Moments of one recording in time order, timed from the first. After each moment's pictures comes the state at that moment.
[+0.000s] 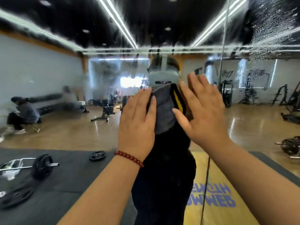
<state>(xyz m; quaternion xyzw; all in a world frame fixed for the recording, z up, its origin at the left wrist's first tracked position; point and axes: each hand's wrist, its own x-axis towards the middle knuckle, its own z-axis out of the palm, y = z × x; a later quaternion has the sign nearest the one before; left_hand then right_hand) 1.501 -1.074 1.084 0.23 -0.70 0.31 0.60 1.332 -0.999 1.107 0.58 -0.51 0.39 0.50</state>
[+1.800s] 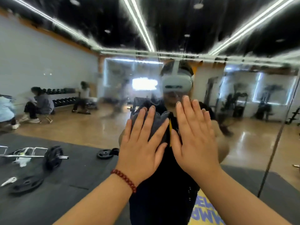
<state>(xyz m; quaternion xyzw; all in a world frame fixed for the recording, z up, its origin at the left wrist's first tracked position) 1.606 -1.119 1.042 0.33 -0.73 0.35 0.48 1.458 -1.059 1.079 0.60 -0.50 0.38 0.50</state>
